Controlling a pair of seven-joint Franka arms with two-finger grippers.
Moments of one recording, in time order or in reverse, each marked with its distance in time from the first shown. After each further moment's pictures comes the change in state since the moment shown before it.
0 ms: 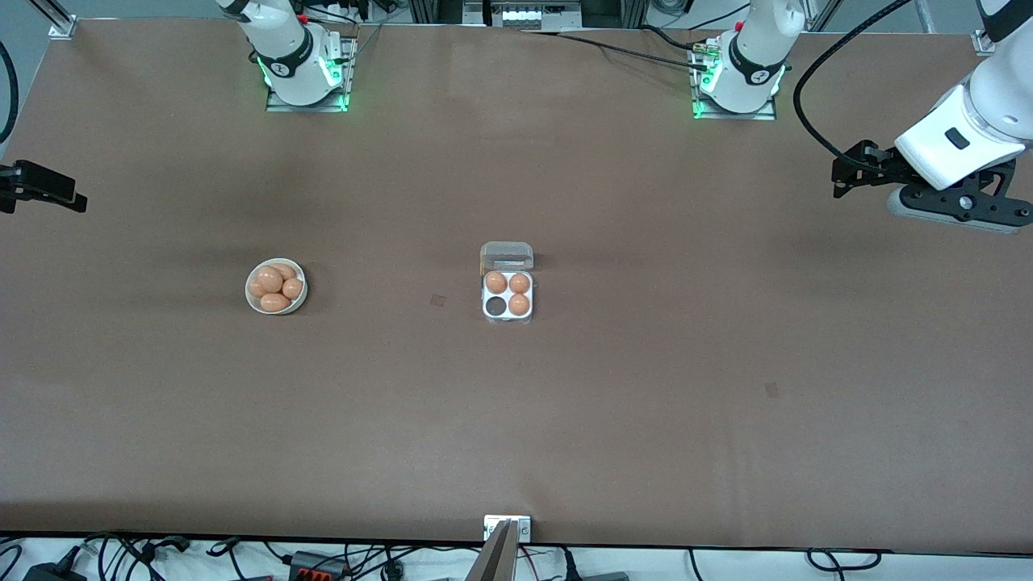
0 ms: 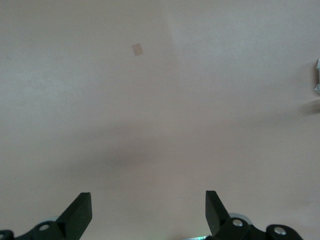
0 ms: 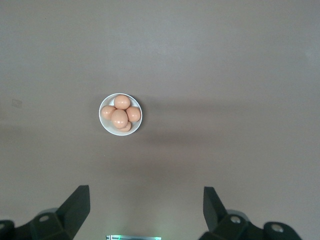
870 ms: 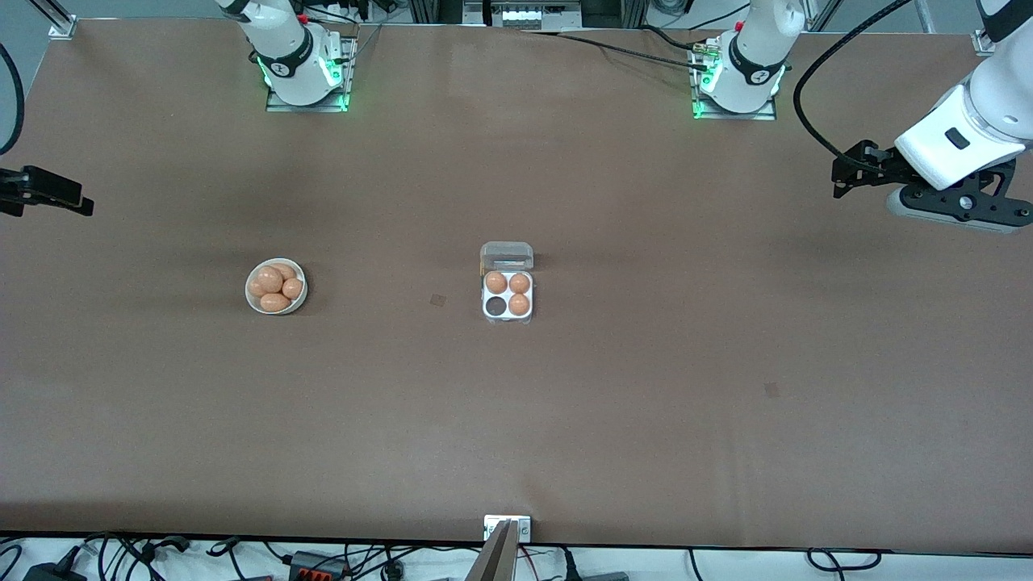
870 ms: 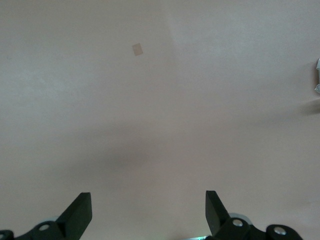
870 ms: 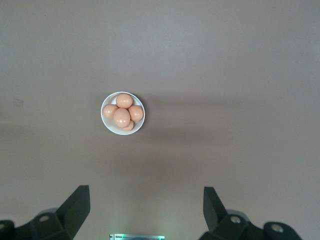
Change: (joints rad) left arm 0.000 0.000 0.000 0.000 0.000 0.000 0.000; right arm 0.005 0.024 0.003 -0.008 0.009 0.000 0.012
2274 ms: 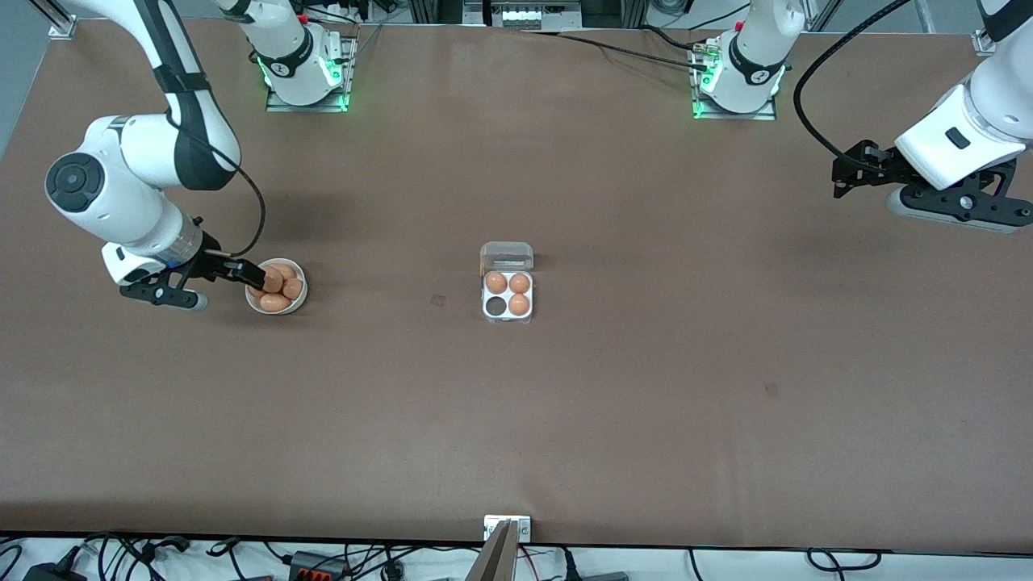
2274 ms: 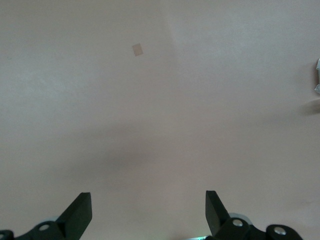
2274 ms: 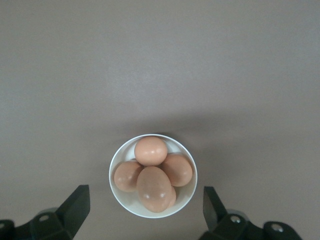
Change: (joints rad) left arm 0.000 0.000 0.000 0.001 0.000 0.000 0.000; right arm 0.154 -0.004 0.012 -0.745 0.007 0.936 0.355
